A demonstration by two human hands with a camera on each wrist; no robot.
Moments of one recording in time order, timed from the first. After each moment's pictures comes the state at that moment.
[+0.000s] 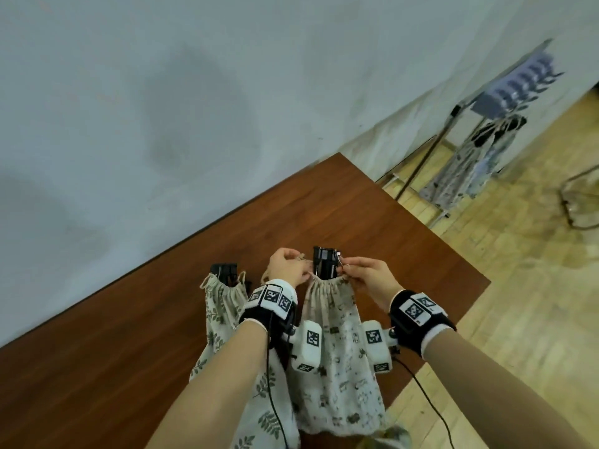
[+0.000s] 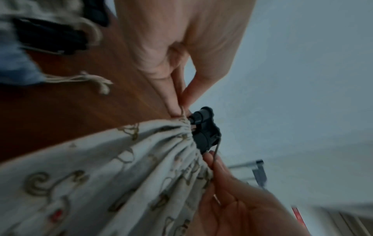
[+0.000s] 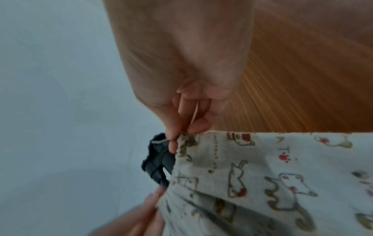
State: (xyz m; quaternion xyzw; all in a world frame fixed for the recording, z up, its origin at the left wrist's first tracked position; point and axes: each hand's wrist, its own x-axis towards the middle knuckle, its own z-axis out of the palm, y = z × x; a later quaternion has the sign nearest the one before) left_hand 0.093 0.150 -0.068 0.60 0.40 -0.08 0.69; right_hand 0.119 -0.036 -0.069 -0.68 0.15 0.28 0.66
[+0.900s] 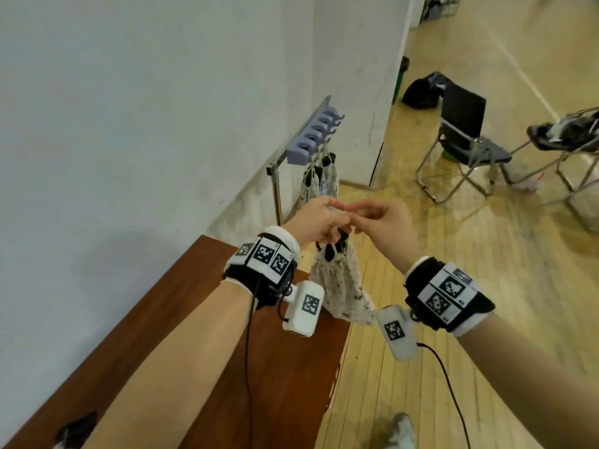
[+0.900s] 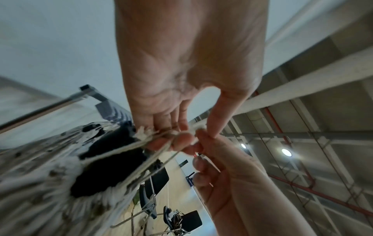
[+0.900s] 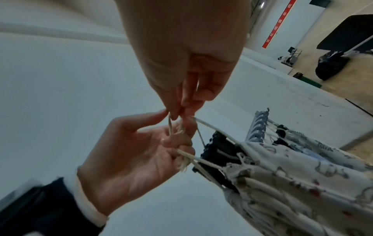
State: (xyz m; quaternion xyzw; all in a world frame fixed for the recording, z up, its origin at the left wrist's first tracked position) left_hand 0.193 -0.163 0.163 0.71 -0.15 -0.30 0.62; right_hand 0.127 -0.304 0.147 -0.81 0.03 -0.18 0.56
